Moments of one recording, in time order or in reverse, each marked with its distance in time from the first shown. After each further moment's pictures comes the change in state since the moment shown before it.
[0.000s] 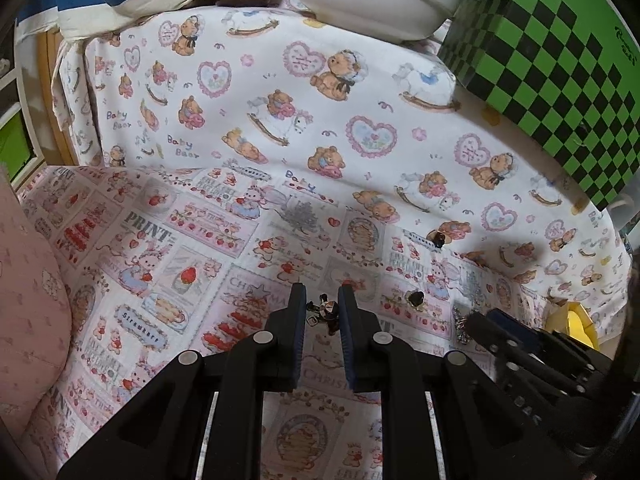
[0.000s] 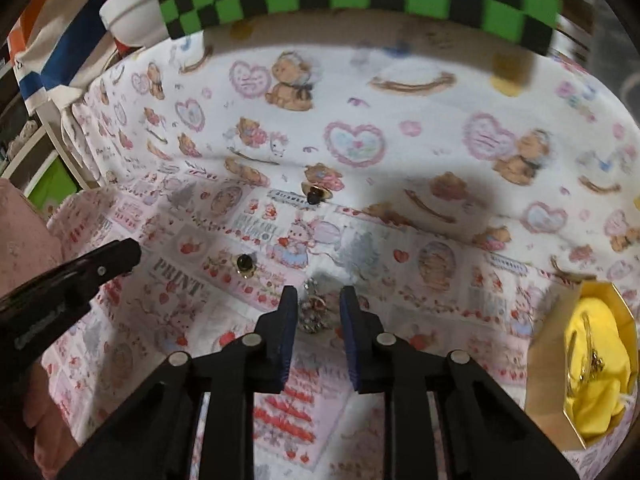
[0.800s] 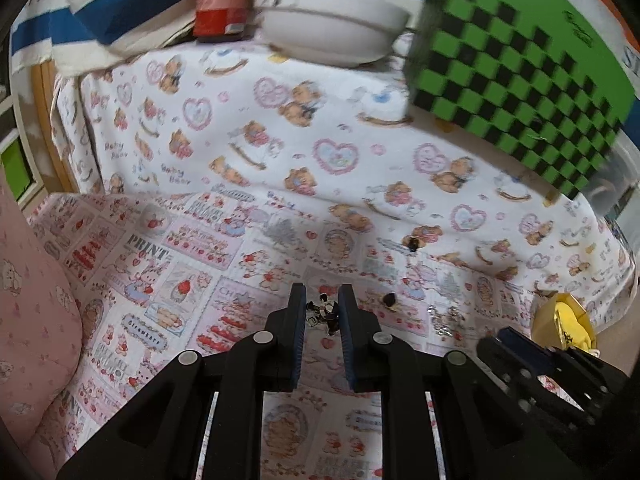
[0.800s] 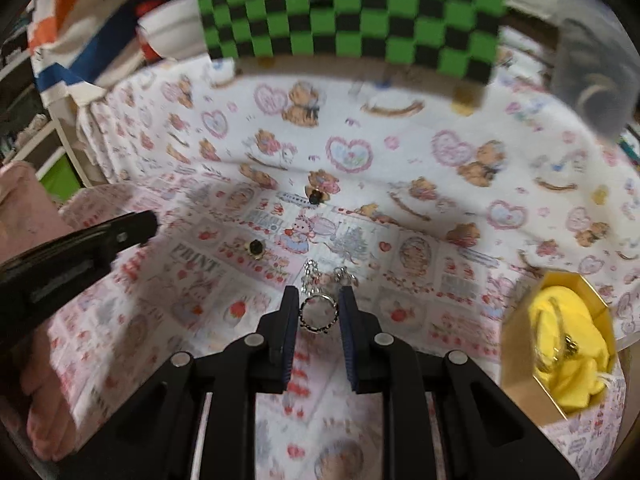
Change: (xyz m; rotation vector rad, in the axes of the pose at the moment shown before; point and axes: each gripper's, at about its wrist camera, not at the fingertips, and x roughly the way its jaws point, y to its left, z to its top) left arm -0.025 -0.024 -0.005 0.077 -0.071 -0.002; right arm -0.048 -0.002 -0.024 -0.036 -0.087 -0.010
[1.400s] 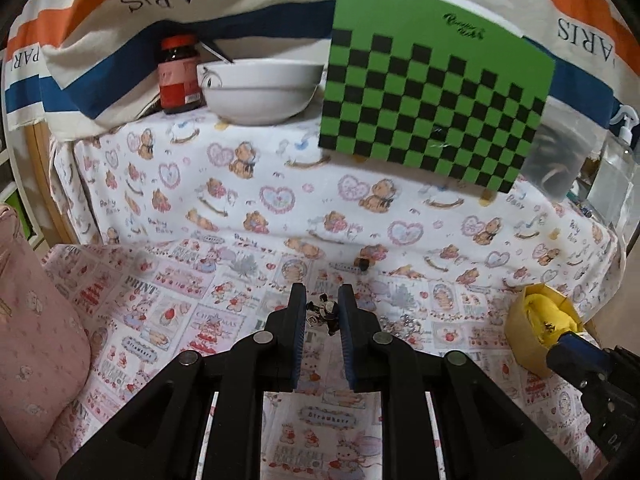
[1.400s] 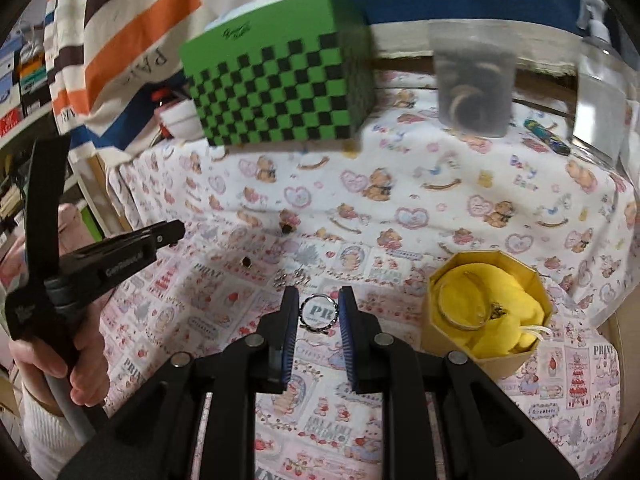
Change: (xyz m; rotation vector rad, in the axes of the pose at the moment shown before) left arm -0.040 -0.045 -0.010 0.113 -0.145 -0.012; right arm -0.091 -0.053 -0.041 0.099 -0.205 0.058
